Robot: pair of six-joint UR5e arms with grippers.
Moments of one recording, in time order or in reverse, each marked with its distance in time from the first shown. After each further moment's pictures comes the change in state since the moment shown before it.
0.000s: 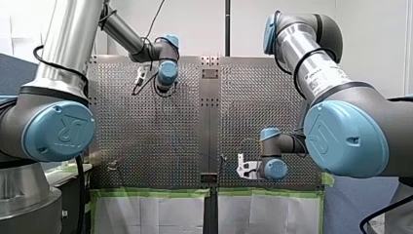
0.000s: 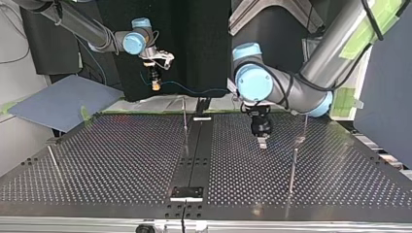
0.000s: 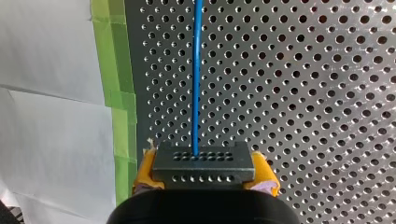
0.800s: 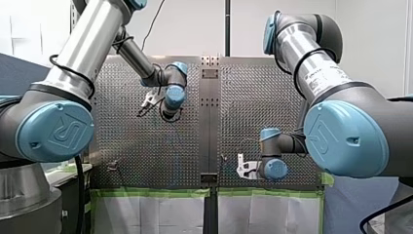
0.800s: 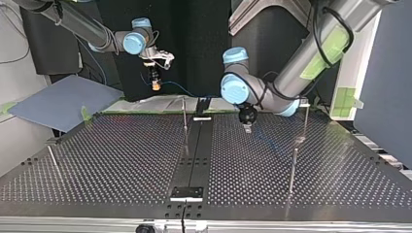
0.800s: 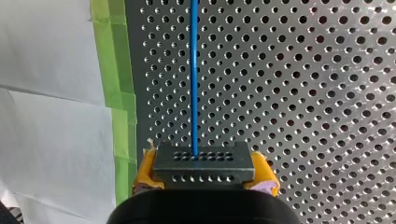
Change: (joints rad) left arm -0.033 -0.197 0.005 -0.006 -0.002 0.005; right arm 0.001 0.001 0.000 -0.002 0.000 0.000
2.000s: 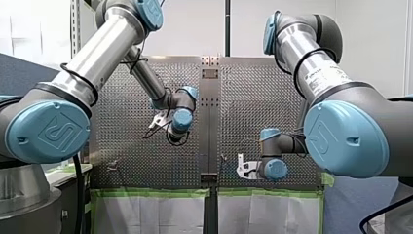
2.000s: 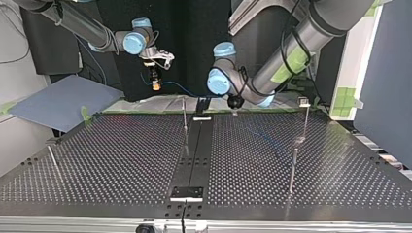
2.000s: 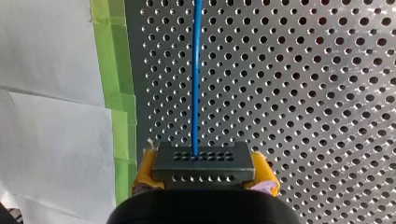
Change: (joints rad) left arm -0.068 -0.187 -0.001 0.044 -0.016 0.001; right arm 0.001 0.001 0.000 -0.001 -0.003 0.000
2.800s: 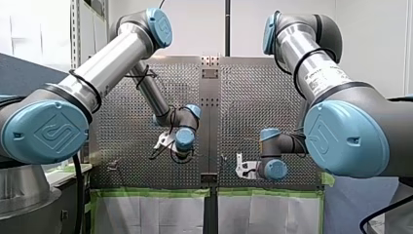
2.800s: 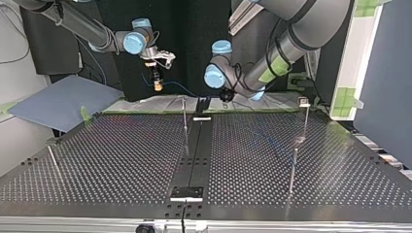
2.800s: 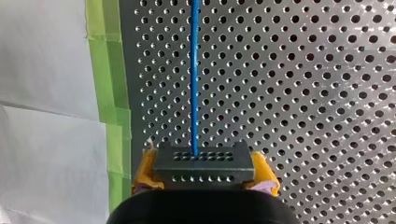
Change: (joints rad) left arm -0.023 -0.140 0.005 0.114 0.109 -0.098; right arm 0.002 0.000 0.000 -0.019 -0.036 0.000
